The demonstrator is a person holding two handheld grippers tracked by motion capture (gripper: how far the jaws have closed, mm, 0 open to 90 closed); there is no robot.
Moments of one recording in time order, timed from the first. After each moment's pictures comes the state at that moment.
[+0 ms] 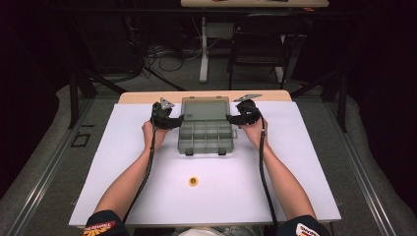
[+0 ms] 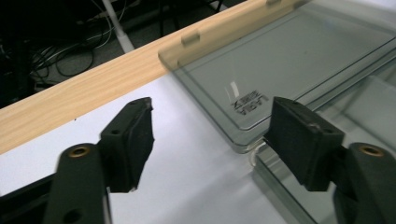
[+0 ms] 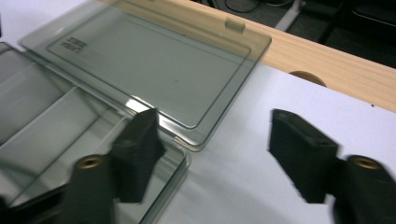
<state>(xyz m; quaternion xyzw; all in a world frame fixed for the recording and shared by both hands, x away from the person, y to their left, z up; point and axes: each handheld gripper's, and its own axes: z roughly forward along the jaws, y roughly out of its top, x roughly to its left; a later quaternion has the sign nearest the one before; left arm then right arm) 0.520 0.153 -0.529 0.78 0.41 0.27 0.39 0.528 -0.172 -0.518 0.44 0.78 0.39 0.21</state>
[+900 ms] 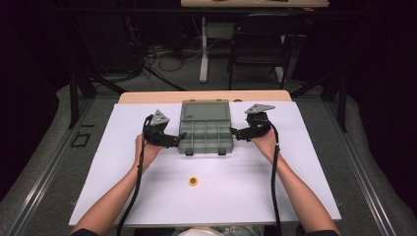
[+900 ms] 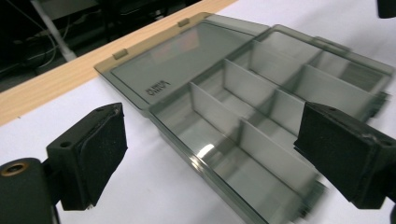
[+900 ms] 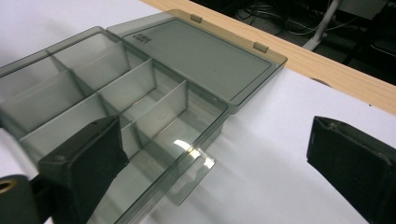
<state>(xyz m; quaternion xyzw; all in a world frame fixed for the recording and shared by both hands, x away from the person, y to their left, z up) 0.438 0.163 -0.506 0.81 0.33 0.20 0.44 0.466 -0.194 -0.504 0.37 0.80 0.42 0.22</state>
